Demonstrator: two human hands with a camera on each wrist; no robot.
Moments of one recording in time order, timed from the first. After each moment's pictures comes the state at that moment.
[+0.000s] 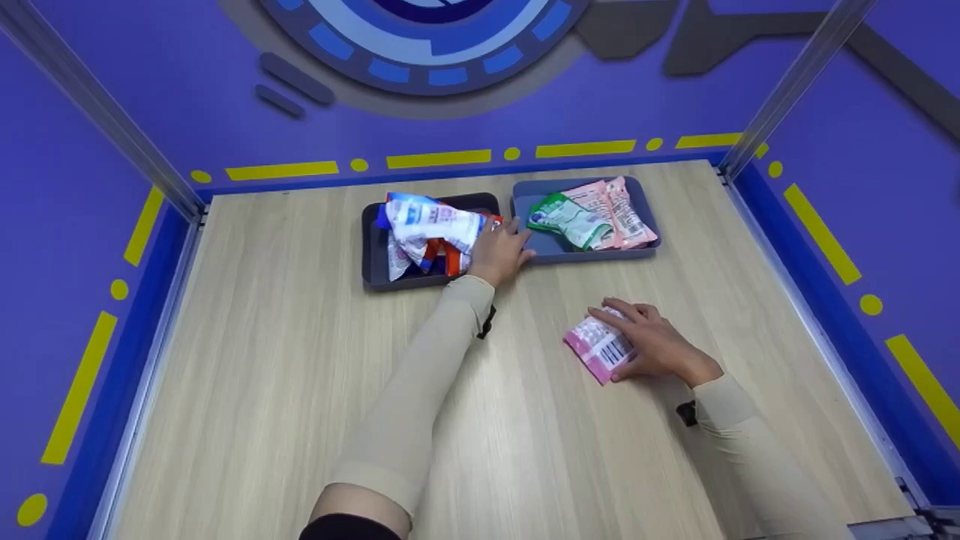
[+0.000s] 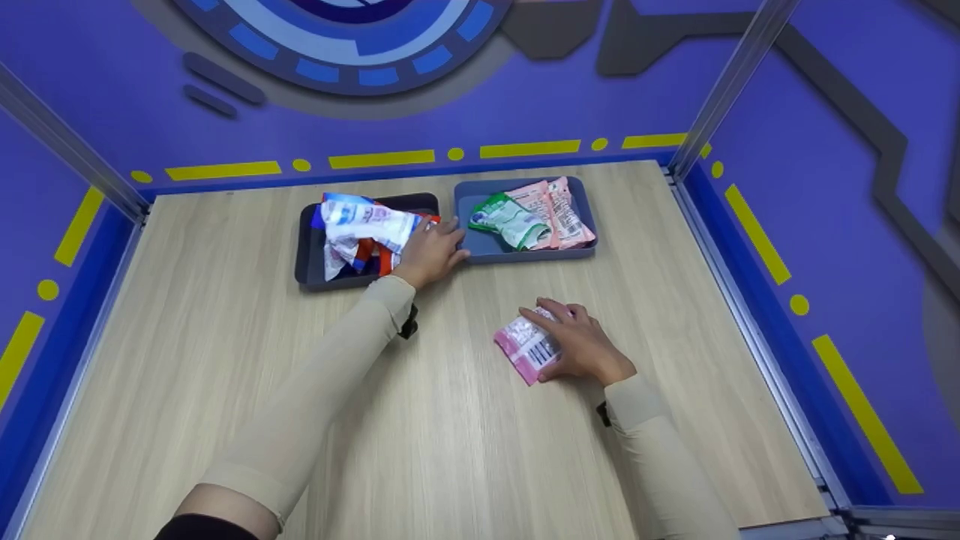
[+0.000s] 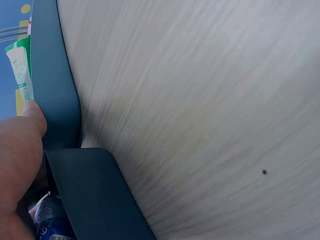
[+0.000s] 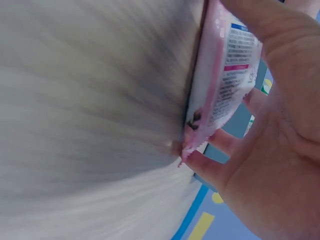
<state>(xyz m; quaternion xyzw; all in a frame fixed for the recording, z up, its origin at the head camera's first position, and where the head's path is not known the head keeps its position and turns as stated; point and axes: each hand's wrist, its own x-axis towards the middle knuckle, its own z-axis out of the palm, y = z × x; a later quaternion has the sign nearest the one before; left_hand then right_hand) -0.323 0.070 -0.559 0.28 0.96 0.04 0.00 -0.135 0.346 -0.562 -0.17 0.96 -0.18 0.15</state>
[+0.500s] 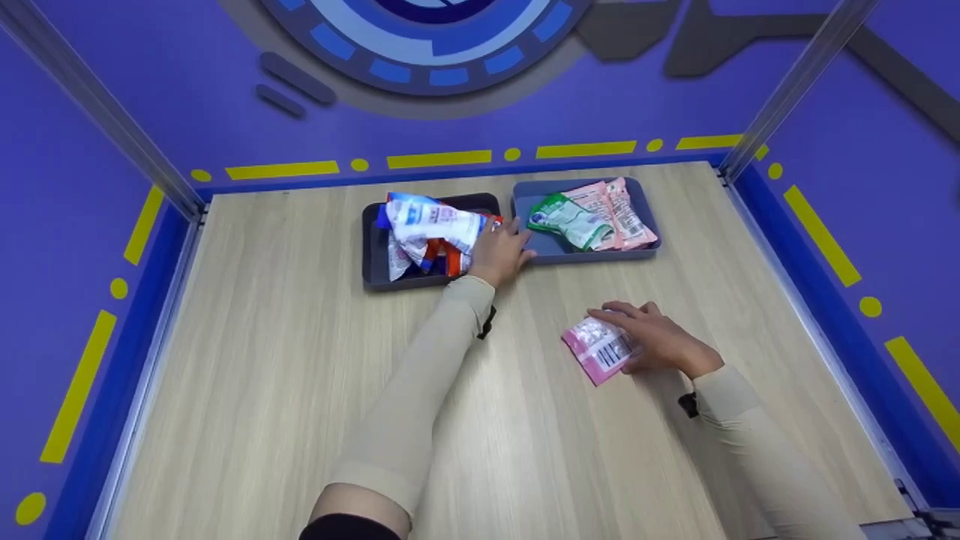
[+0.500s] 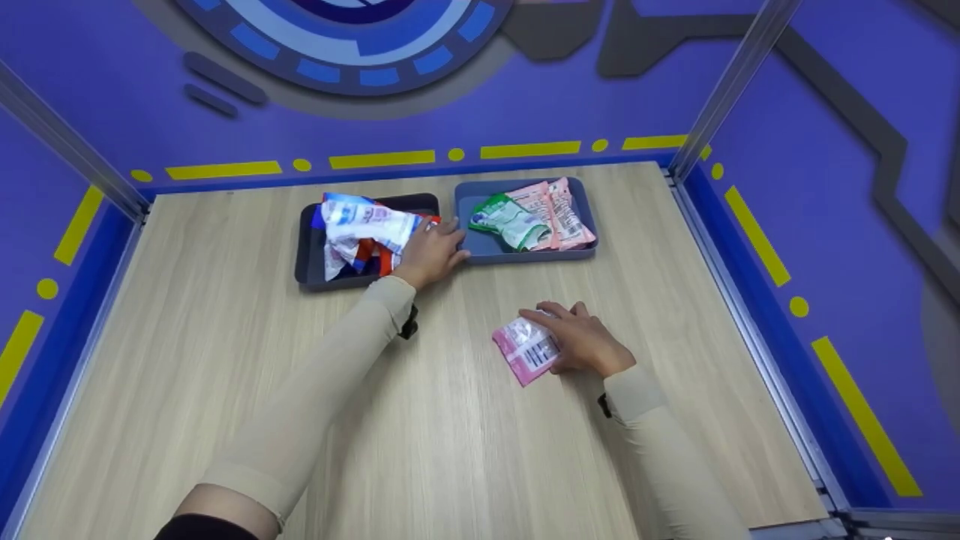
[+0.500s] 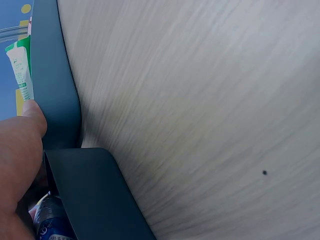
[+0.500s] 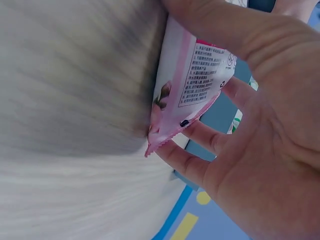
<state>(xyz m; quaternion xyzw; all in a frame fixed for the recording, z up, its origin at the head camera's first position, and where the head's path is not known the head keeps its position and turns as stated) -0.323 0.070 -0.559 0.28 0.96 0.04 0.00 -0.142 0.345 -0.543 -0.17 0.94 -0.20 0.20</state>
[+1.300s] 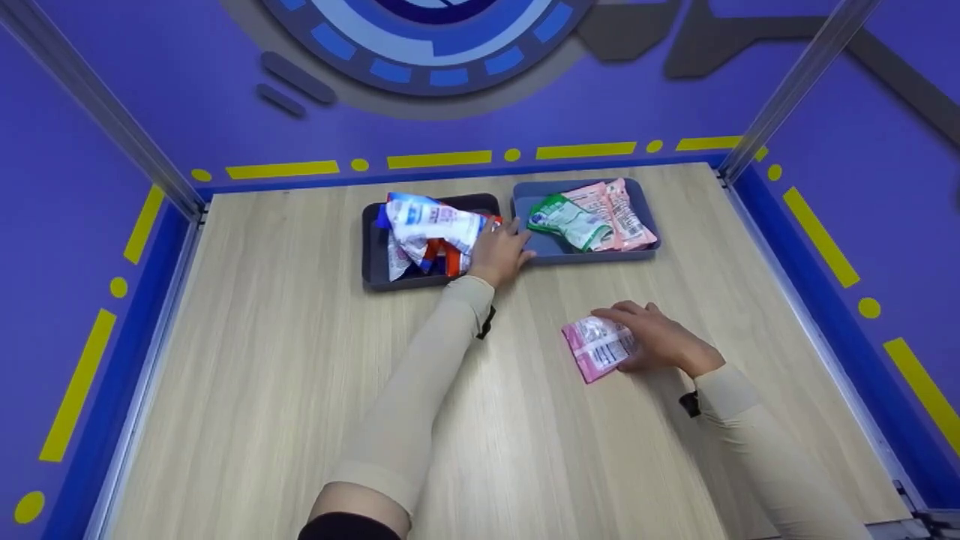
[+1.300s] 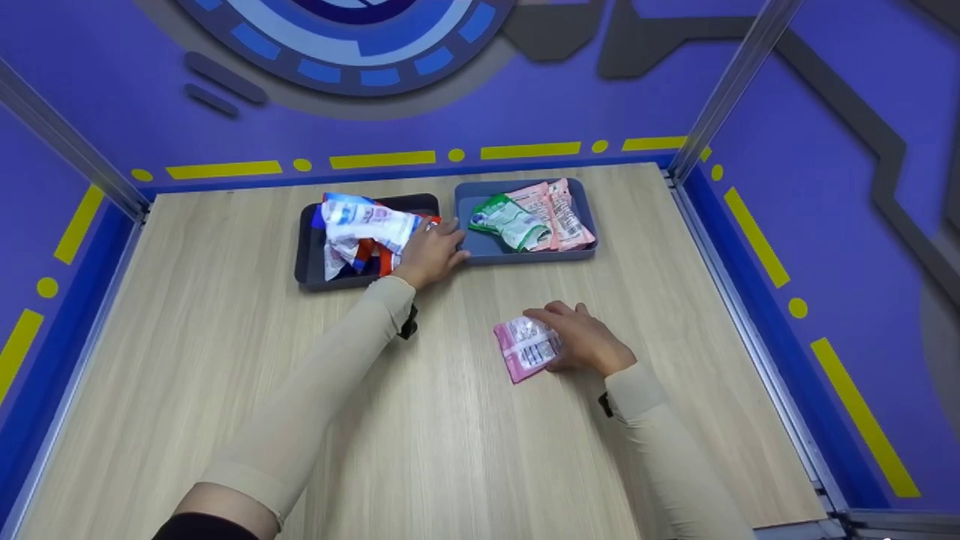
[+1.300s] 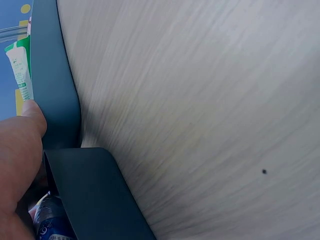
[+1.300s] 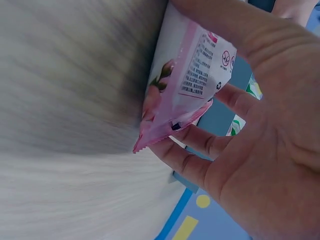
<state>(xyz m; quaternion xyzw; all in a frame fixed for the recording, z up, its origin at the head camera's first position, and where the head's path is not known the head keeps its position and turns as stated) -0.322 0.069 -0.558 0.28 0.96 0.03 0.01 -0.144 0.346 -0.537 -0.14 0.94 -0.21 0.21</state>
